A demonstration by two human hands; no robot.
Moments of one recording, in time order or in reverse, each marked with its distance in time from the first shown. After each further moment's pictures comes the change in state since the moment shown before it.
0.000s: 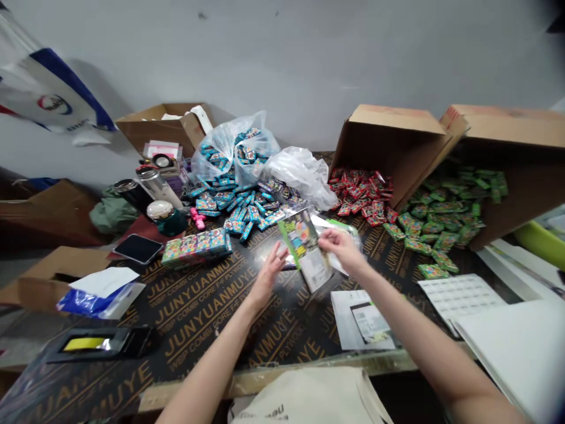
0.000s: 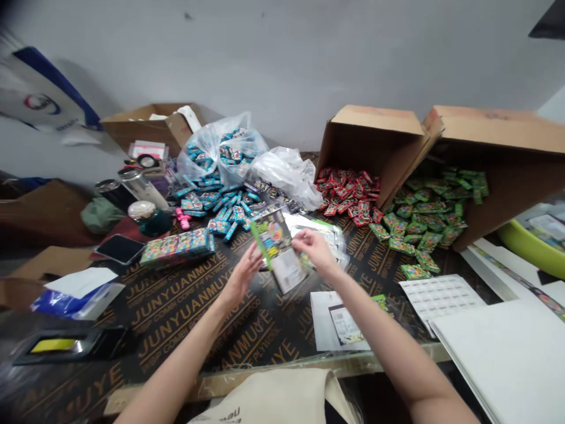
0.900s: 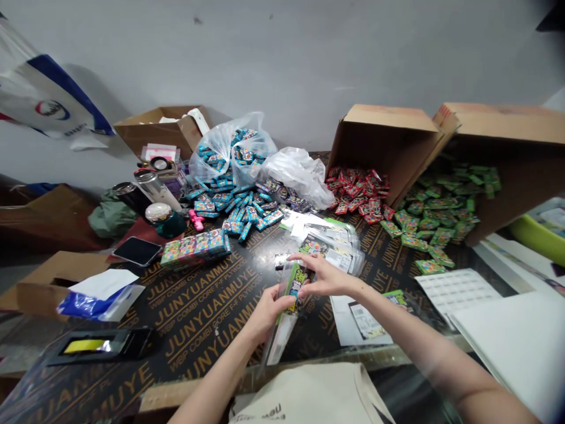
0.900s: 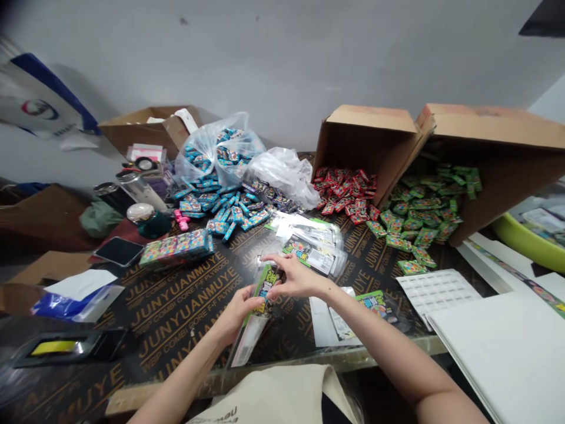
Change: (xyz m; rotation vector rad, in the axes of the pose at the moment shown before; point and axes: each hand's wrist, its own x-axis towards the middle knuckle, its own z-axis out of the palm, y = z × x) left_hand -0.057 0.010 0.020 -0.056 -0.129 -0.288; right_hand -0.041 -0.033 0.027 -0.385 -0.458 -0.253
